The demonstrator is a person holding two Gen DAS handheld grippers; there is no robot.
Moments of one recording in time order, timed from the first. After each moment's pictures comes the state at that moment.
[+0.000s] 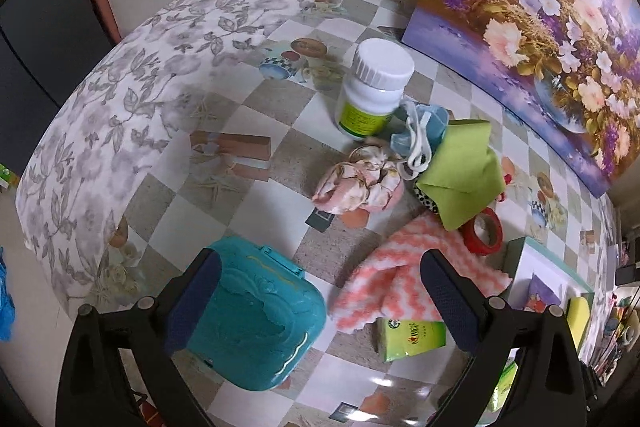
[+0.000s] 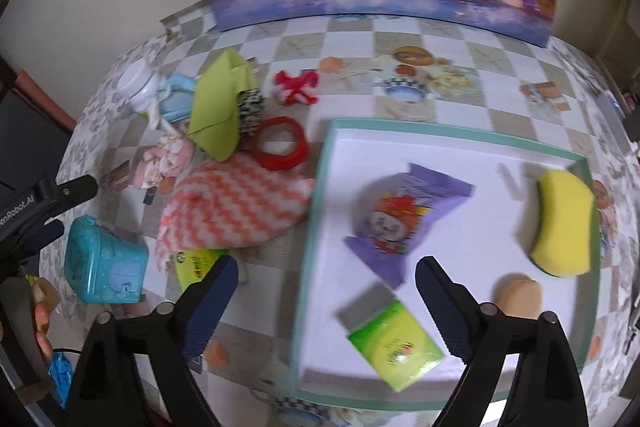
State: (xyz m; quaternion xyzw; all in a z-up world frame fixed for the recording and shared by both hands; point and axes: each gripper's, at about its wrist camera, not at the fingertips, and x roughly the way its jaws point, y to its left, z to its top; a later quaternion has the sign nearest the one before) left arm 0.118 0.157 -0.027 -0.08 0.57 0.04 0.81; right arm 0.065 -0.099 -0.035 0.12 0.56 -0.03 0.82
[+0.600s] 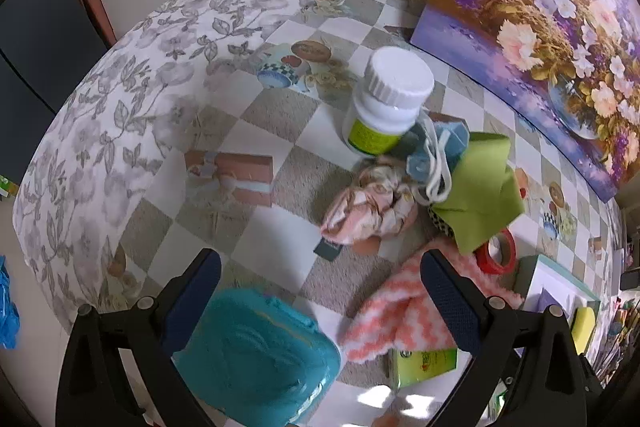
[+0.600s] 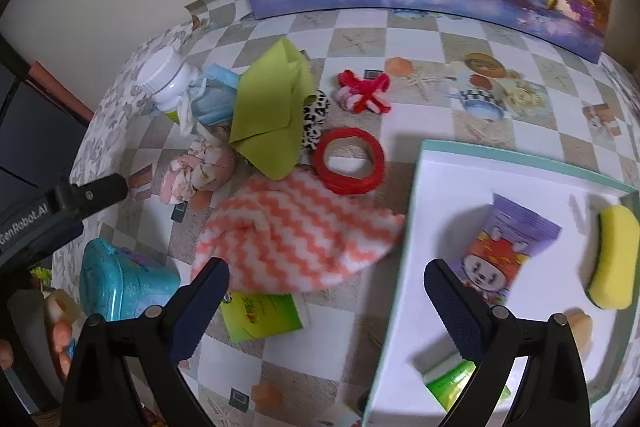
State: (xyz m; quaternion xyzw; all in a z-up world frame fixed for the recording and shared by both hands) left arm 0.151 0.169 -0.035 -0.08 0.58 0.04 0.81; right arm 0.113 -0.059 -0.053 0.13 0.57 0.01 0.81
